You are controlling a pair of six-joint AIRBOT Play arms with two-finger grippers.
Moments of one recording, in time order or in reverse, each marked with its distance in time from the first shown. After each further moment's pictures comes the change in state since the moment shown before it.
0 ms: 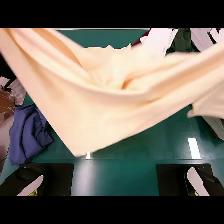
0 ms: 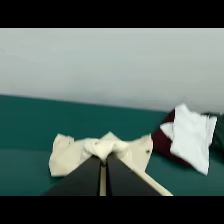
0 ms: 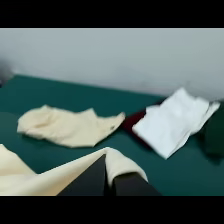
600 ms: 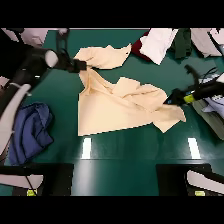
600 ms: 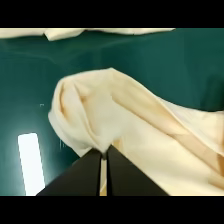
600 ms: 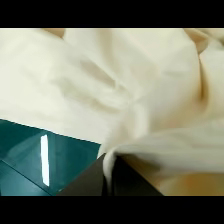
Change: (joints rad) left arm 0.002 -0.709 -0.165 -0.180 0.175 0.177; right arm 0.312 -0.495 -0.731 -0.121 -0.084 -0.040
